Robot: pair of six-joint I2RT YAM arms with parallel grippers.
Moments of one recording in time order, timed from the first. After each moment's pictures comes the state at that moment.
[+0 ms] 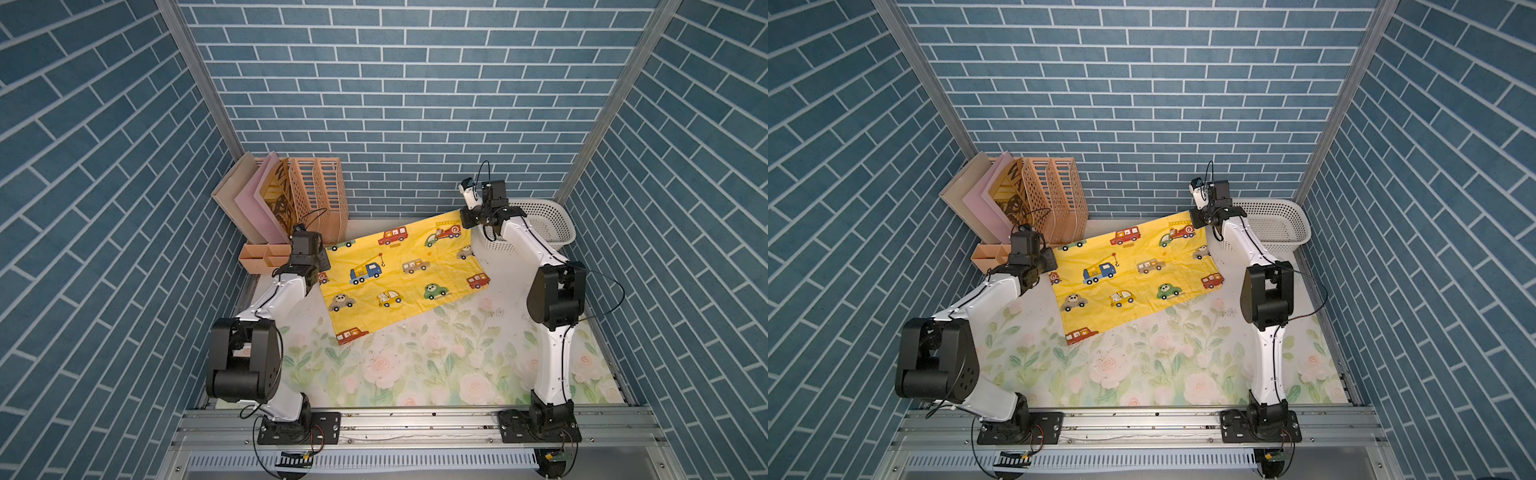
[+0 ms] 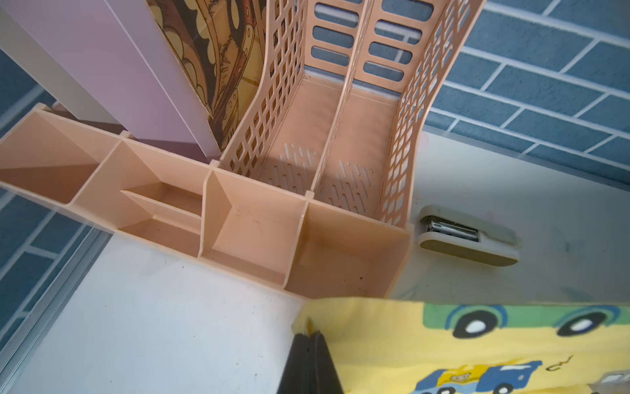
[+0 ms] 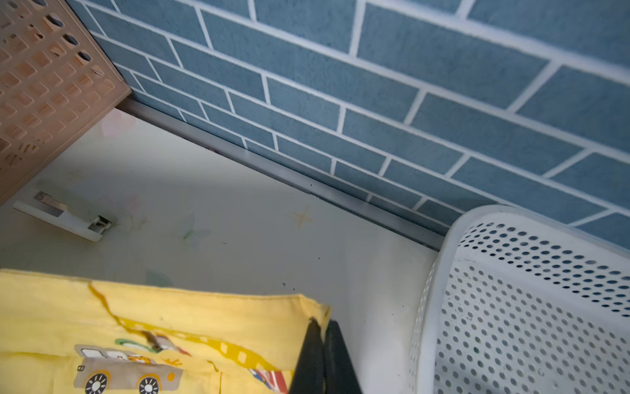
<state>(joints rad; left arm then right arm) -0.06 1.54 1.01 -0.17 -0.22 -0.30 0.26 2.15 1.95 -0.44 -0.16 -0.21</state>
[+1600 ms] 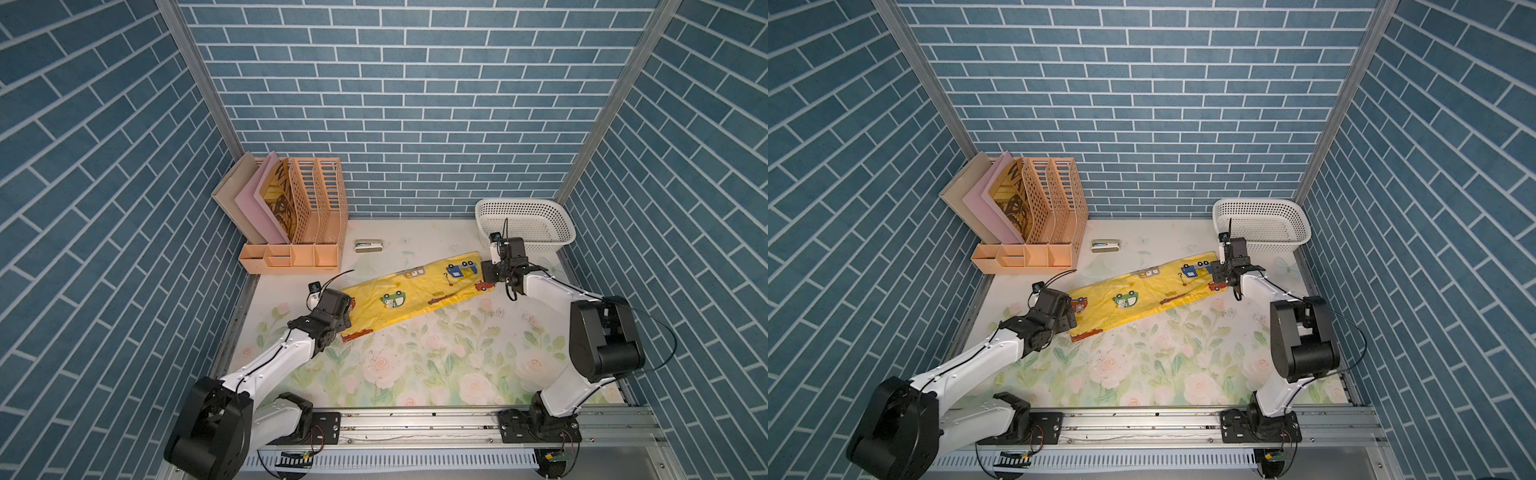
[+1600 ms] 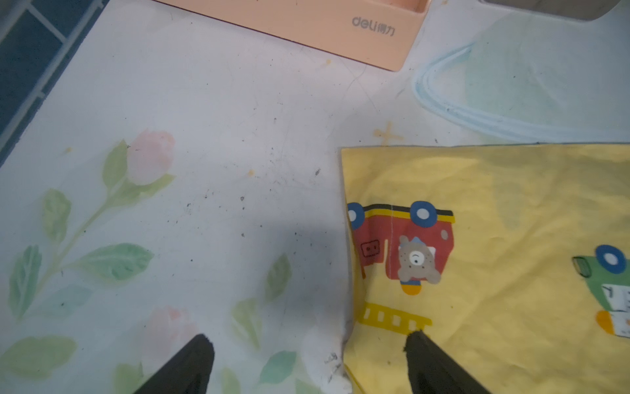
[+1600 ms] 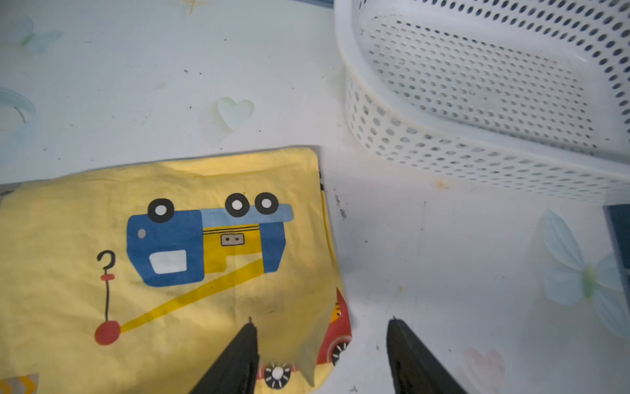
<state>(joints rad) -0.41 1.12 0.56 -0.44 -0.44 -0.63 0.23 1.64 1.03 -0.17 0.10 -0.05</state>
